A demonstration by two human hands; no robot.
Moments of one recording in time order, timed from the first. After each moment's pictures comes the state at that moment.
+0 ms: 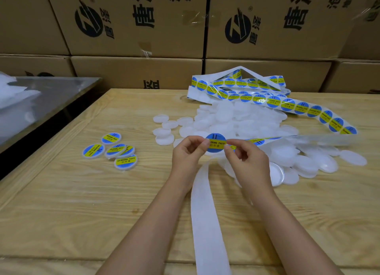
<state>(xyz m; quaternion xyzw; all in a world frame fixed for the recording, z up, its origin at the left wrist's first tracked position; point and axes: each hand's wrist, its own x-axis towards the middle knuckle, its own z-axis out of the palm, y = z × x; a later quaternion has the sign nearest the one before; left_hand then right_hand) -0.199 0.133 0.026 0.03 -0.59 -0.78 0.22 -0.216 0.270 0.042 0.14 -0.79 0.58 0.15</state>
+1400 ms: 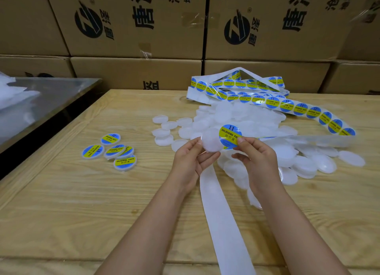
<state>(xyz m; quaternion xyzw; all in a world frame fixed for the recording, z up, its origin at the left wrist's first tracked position) -0.192 0.136 0.042 0.04 -0.41 -0.91 0.06 -0.219 0.279 0.056 0.06 -0.58 0.81 0.01</state>
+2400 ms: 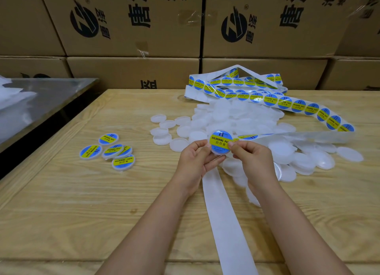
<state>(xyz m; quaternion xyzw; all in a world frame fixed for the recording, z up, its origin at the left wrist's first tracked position) -0.191 0.148 0.036 0.02 -0.46 -0.89 0.06 -0.224 0.279 0.046 0.08 -0.68 0.73 0.05</state>
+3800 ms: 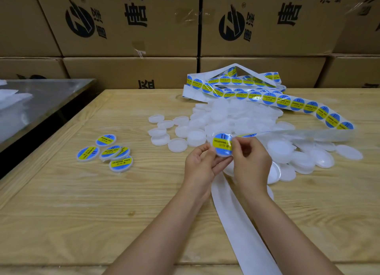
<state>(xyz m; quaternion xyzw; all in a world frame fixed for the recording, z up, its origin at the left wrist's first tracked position) -0.184 0.176 0.041 0.07 -0.42 -0.90 0.10 -0.219 0.265 0.035 0.06 -0.74 0.62 0.25</state>
